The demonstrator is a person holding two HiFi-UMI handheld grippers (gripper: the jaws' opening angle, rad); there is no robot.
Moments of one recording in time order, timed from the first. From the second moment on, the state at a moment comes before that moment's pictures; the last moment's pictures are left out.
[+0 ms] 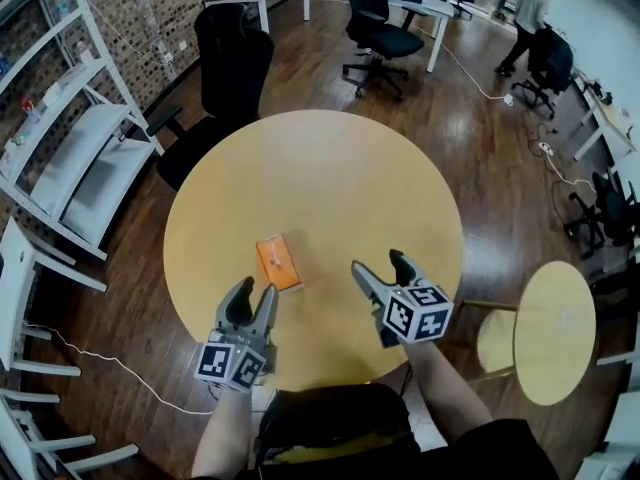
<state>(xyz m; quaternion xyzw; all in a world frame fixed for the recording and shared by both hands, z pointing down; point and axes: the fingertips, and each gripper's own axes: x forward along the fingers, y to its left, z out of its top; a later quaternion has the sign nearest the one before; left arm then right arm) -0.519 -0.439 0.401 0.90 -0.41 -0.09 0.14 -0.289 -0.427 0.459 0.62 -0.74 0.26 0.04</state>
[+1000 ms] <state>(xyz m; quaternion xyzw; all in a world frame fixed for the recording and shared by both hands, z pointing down) -0.239 -0.311 0.352 0.97 -0.15 -0.13 0.13 -0.027 -0.073 0.332 0.87 -0.48 0.01 -0.10</state>
